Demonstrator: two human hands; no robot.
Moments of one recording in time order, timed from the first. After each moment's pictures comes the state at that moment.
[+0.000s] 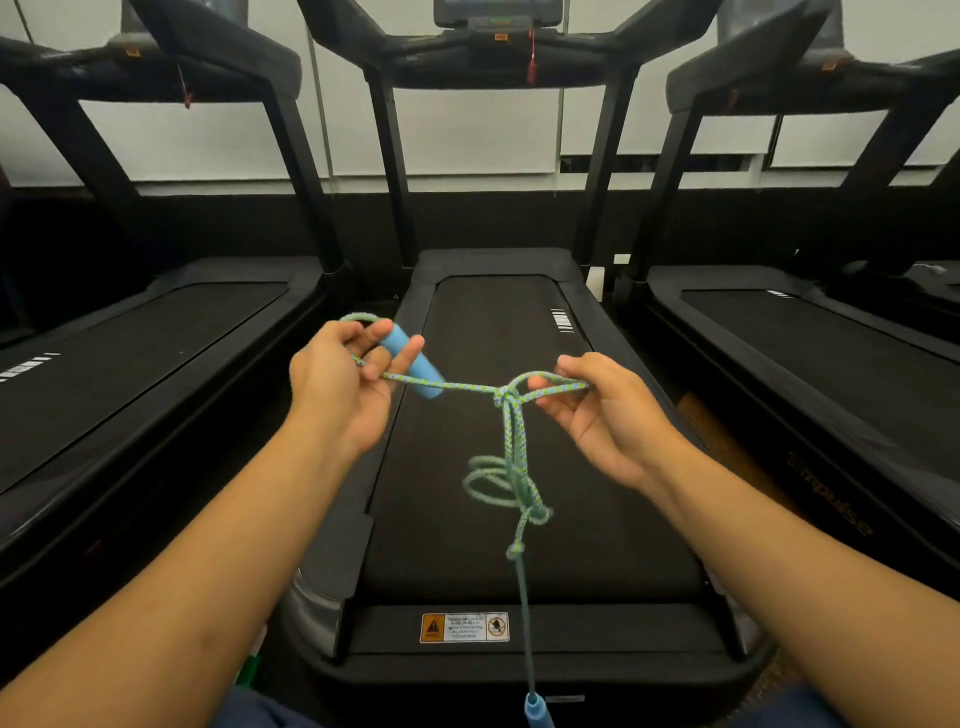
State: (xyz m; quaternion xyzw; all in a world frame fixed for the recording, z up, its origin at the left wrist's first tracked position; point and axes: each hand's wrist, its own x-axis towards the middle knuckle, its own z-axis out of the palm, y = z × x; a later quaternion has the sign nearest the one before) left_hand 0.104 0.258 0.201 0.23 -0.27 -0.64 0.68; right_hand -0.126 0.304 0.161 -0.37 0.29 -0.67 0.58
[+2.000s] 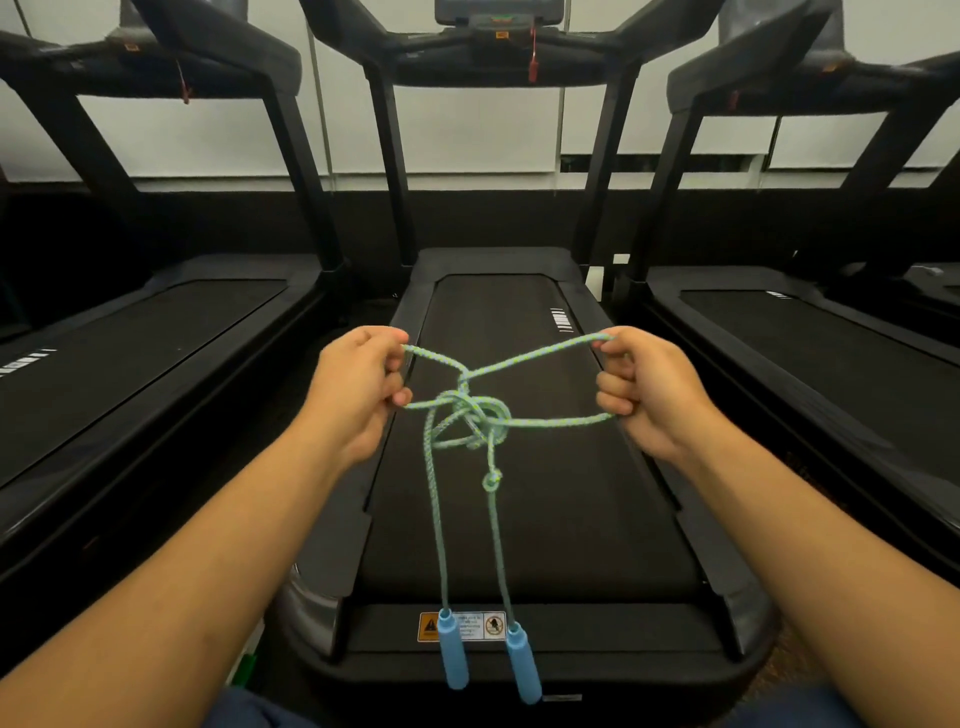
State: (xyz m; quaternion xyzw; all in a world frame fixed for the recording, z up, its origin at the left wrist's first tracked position) left_hand 0.097 0.257 0.189 0.38 -0.45 -0.53 0.61; right_hand -0.153 0.300 0.181 -0.39 0.41 -0.68 0.47
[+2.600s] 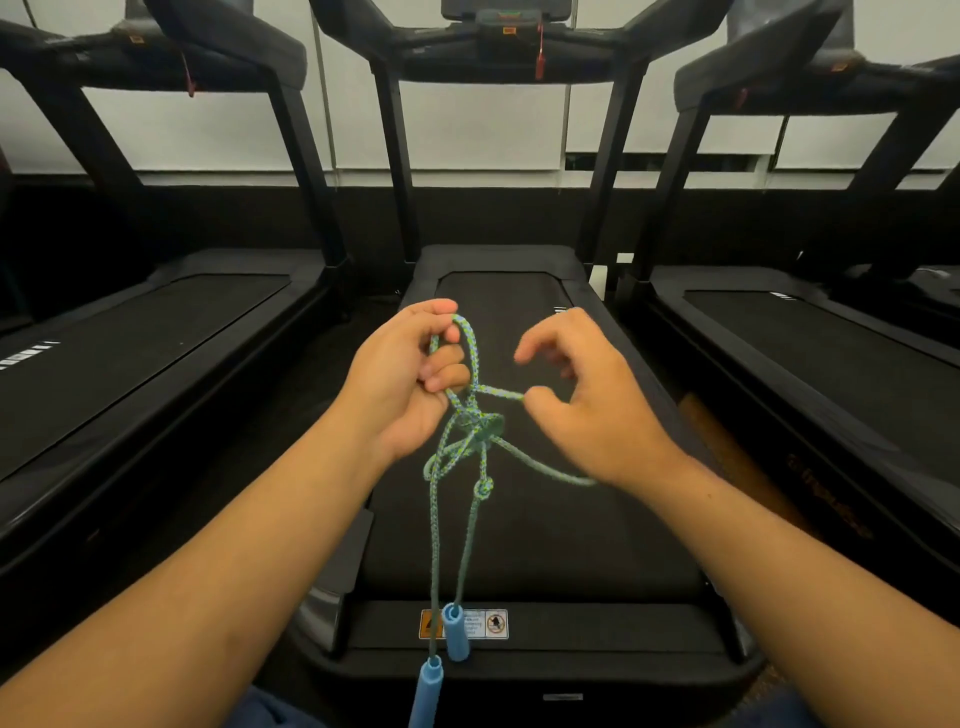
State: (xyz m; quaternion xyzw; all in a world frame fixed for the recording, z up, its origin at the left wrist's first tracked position) left_hand 0.075 0.271 0.203 0.21 -0.38 -0.70 0.56; right_hand -0.098 0.329 0.177 -0.75 0.41 -0.52 0.01
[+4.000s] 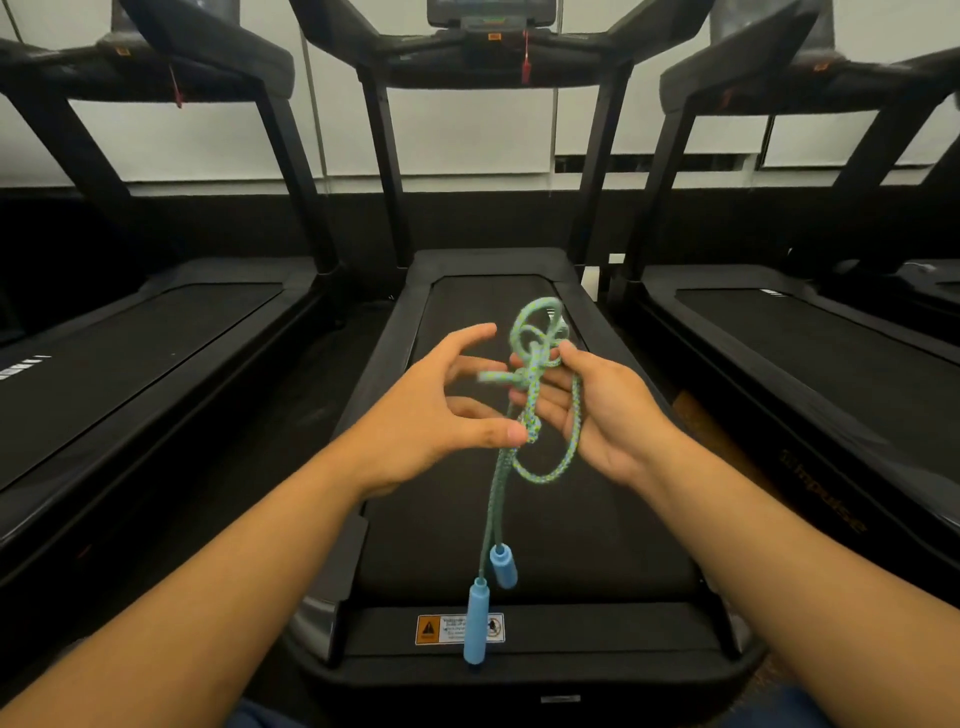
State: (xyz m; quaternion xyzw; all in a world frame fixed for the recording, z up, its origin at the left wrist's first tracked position) left_hand 0.079 0.301 0.188 0.30 -0.76 -0.45 0.35; right_hand -0.111 0.314 0.177 -0.35 0.32 -0.65 0.60
